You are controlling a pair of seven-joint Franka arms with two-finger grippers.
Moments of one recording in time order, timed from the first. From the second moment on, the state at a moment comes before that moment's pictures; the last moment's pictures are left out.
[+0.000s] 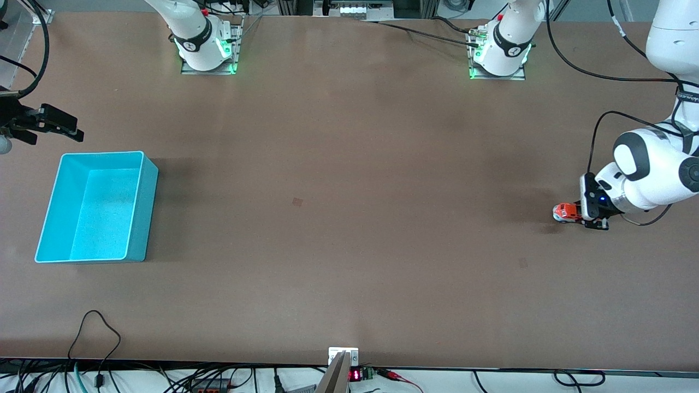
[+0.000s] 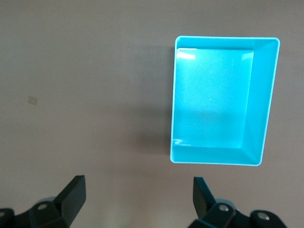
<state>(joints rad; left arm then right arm) 0.37 0.52 -0.07 -1.96 0.00 2.42 1.94 -0.05 0.06 -0.02 -1.56 0.02 1.56 -0.13</state>
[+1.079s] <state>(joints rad) 0.31 0.45 -0.10 -1.67 0.03 1.89 1.93 -0.05 0.06 -0.02 -1.56 0.02 1.56 -0.13</state>
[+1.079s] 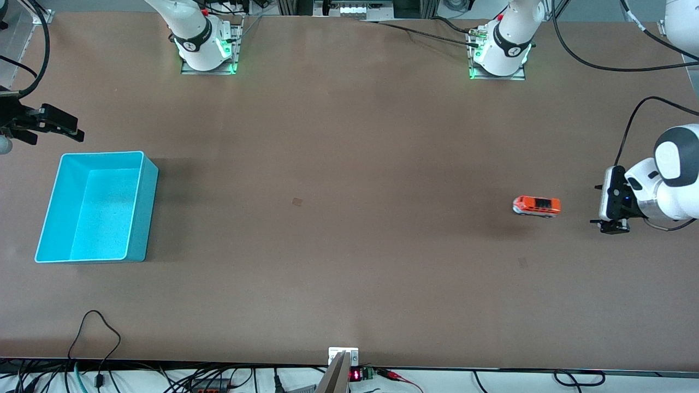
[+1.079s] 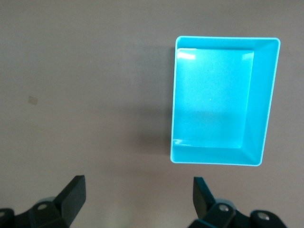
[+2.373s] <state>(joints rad) 0.21 0.40 -0.11 -1.58 0.03 1.75 1.55 -0.05 0.14 -0.02 -1.56 0.02 1.56 -0.13</state>
